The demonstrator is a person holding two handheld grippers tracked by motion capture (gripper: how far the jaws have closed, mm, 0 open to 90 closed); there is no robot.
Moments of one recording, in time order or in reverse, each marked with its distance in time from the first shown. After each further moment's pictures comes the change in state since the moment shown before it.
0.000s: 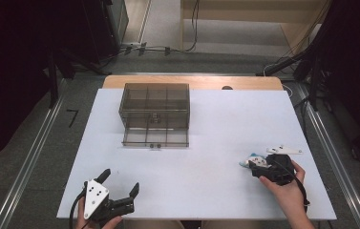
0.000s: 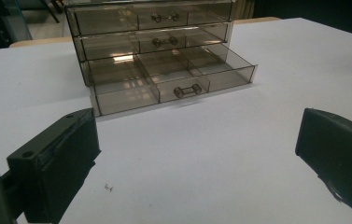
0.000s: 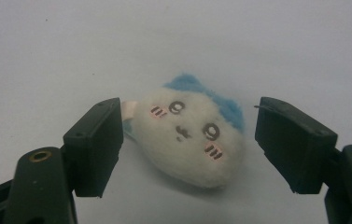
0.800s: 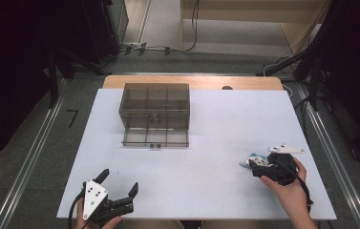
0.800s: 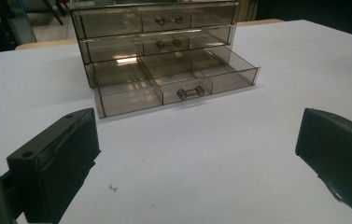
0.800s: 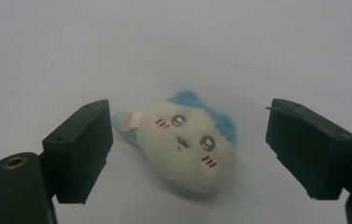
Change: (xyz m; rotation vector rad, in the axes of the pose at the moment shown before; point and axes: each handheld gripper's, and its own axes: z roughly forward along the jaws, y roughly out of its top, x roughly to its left) left arm 0.000 0.000 -0.002 -0.010 0.013 0.003; right arm 0.000 0.006 -0.011 -0.025 -0.004 -0.031
